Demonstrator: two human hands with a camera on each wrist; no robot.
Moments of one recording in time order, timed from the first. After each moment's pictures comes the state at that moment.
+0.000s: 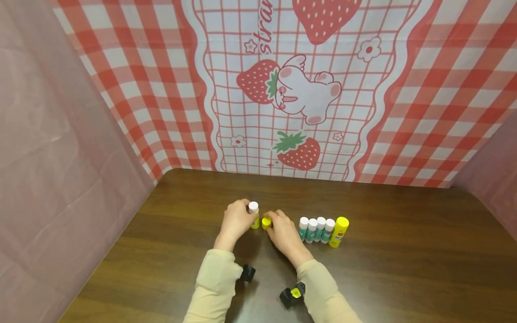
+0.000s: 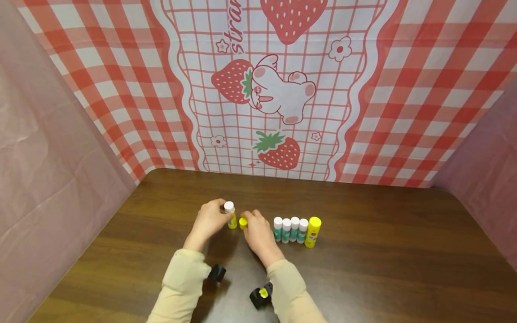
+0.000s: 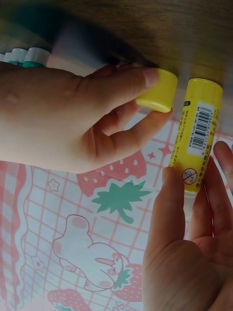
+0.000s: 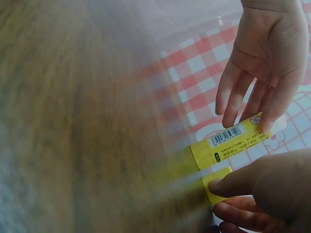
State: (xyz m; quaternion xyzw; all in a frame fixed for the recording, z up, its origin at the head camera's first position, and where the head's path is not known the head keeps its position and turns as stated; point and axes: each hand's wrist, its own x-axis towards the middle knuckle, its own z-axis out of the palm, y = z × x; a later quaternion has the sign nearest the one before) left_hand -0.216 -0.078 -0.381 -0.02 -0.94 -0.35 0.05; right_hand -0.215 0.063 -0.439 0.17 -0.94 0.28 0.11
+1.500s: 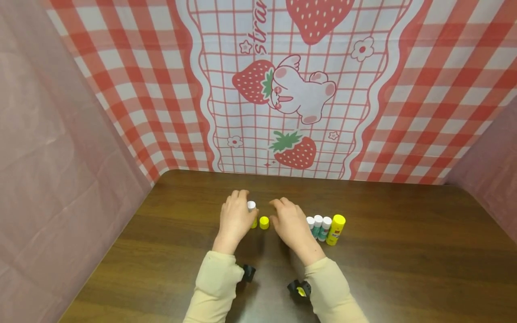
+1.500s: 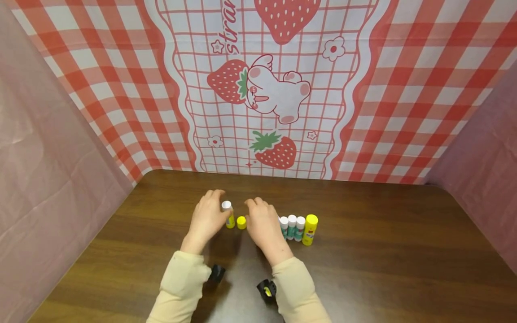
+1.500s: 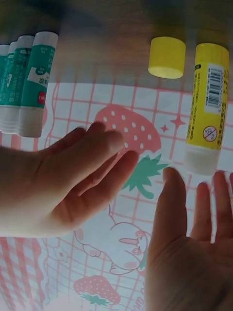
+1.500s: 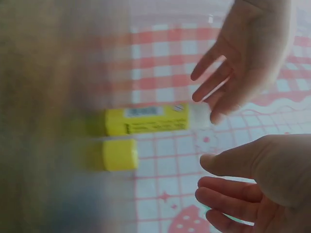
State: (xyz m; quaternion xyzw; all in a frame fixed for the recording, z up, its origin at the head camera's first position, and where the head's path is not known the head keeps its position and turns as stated) left_hand -0.203 -0.066 -0.364 -0.06 -0.95 -0.26 0.13; right_hand -0.201 0.080 -0.386 0.19 -0.94 0.19 0.21
